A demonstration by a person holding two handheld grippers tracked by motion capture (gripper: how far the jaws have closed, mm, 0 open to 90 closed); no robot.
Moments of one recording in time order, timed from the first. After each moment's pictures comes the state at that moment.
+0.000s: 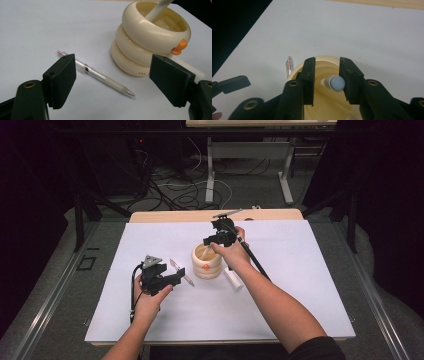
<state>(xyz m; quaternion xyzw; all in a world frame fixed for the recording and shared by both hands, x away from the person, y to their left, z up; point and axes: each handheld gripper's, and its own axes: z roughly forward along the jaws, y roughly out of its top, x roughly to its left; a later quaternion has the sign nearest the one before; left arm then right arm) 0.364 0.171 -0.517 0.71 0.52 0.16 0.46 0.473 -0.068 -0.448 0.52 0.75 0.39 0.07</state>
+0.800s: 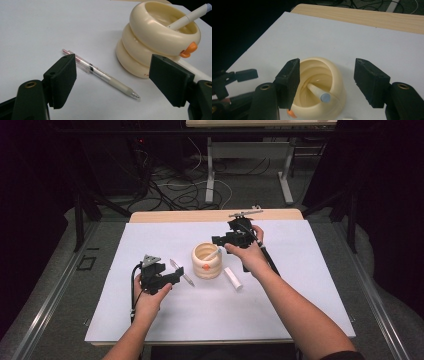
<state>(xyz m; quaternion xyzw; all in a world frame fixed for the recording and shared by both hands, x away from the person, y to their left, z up) 0.368 0.174 -0.519 0.70 0.53 0.17 0.45 0.446 -0.111 -0.429 0.48 0.75 0.45 0.11</state>
